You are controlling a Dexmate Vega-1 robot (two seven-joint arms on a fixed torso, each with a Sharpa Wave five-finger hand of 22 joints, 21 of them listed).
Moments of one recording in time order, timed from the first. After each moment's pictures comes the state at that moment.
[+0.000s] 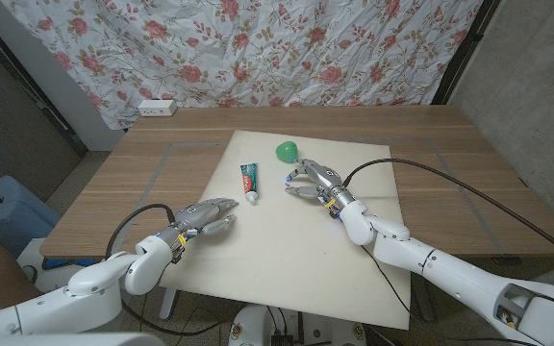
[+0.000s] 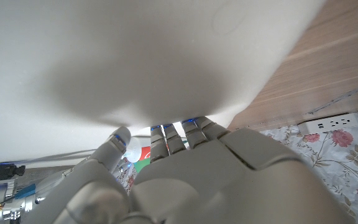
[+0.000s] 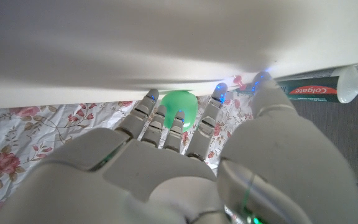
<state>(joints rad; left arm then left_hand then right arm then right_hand) 1.35 1.19 0.50 -2.07 0.41 0.35 0.23 0.04 0.08 0.80 0.08 0.18 0.24 -0.07 0.18 0.18 0.20 -0.11 0.19 0.17 0.17 -0.04 0.17 0.17 0.16 -0.05 0.19 0.17 -0.76 -0.55 -0.87 -1.45 -0.52 0.02 -0.39 0.82 -0.12 0.36 -0.14 0.19 0.73 -0.22 0.34 0.20 0.19 -0.05 0.18 0.18 0.10 0.02 0.24 0.26 0.35 0.03 0.19 0.17</state>
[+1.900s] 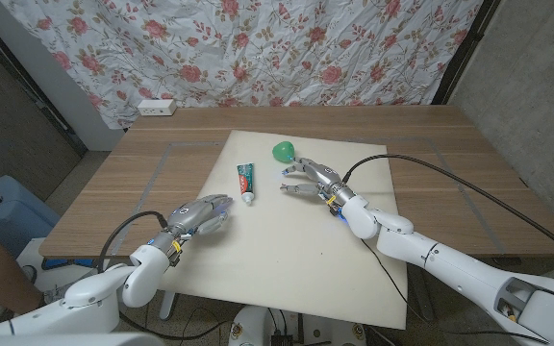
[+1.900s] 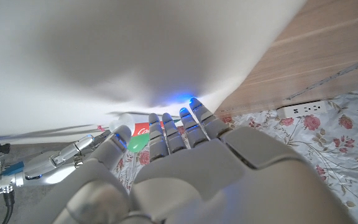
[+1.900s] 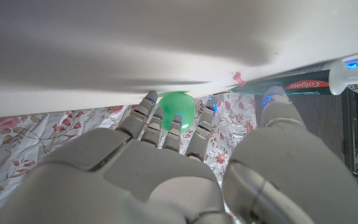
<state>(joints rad) 1.46 1.14 0.40 -2.08 0.42 0.33 0.46 0.03 0.08 0.81 0.09 0.18 0.26 -0.09 0.18 0.18 0.21 -0.11 0.19 0.18 0.19 -0.04 0.18 0.17 0.22 -0.04 0.20 0.17 -0.74 -0.56 -0.85 -1.43 -0.49 0.09 -0.33 0.69 -0.11 0.32 -0.11 0.21 0.58 -0.22 0.25 0.20 0.15 -0.02 0.19 0.19 0.06 0.04 0.23 0.28 0.32 0.05 0.19 0.17</state>
